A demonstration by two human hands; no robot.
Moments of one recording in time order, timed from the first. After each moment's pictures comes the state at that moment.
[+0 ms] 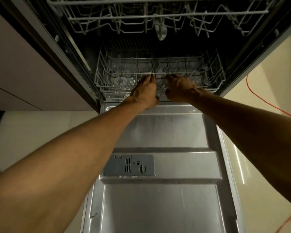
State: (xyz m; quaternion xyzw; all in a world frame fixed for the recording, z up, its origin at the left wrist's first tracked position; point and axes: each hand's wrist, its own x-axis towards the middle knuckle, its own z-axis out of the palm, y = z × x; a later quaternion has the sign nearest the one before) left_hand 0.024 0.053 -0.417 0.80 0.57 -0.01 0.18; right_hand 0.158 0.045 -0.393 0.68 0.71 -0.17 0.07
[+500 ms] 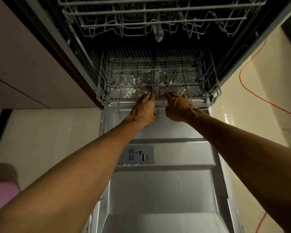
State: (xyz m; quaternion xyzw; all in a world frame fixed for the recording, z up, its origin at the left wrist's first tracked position) left_hand 0.006 -0.026 -0.403 0.80 0.56 -0.05 0.23; right_hand 0.143 -0.037 -0.389 0.68 0.69 -0.22 0.12
